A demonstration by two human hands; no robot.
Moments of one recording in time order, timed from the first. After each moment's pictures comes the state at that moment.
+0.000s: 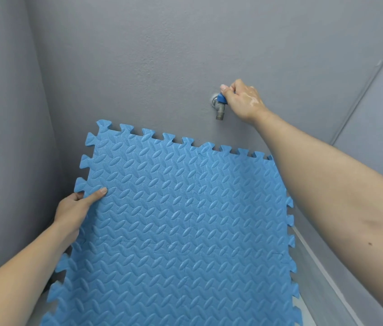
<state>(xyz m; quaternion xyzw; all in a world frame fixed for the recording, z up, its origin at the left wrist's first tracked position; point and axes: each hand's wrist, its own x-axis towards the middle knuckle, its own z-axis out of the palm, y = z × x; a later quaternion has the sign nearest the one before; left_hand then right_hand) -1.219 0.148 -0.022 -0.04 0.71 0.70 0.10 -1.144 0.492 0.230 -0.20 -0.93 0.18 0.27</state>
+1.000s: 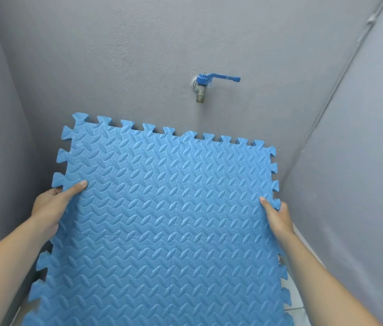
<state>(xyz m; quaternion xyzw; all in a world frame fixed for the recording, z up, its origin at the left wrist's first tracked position) -1.208 0.149 -0.017 -0.07 0.73 0.68 0.09 -0.947 0.570 -0.041 -0.49 -0.68 0.48 0.27</state>
